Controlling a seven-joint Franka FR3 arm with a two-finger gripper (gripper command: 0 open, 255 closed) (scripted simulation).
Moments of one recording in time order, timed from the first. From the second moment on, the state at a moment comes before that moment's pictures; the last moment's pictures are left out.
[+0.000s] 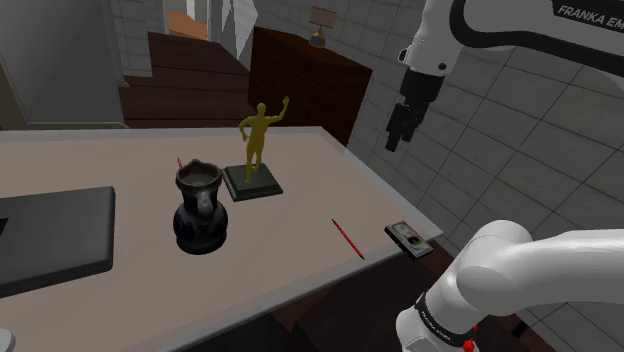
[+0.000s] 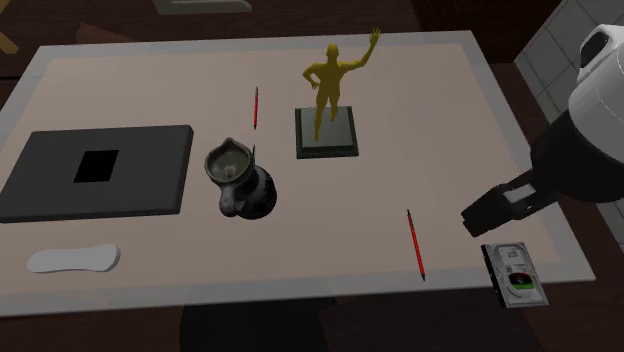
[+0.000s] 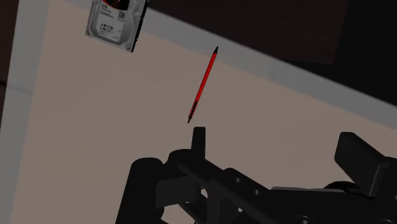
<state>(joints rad) -0.01 -0.77 0.03 -2.28 0.00 1.45 -0.07</state>
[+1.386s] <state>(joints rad) 0.00 -0.39 0.45 -2.22 0.13 1.85 0.49</state>
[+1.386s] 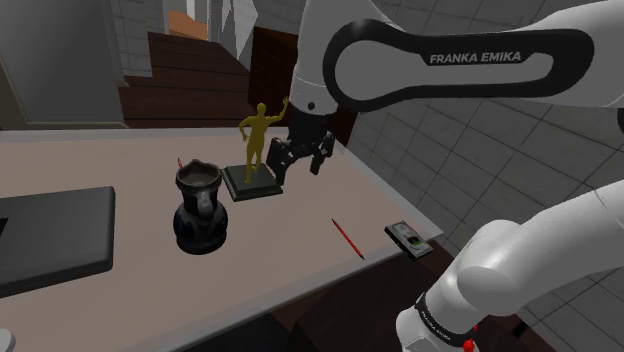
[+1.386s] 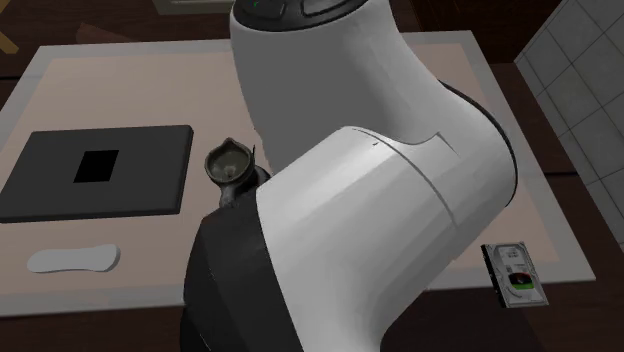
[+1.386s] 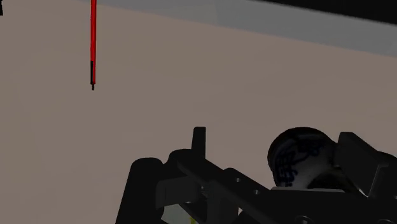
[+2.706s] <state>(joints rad) 0.08 0.29 0.63 -1.79 -0.29 2.02 1.09</state>
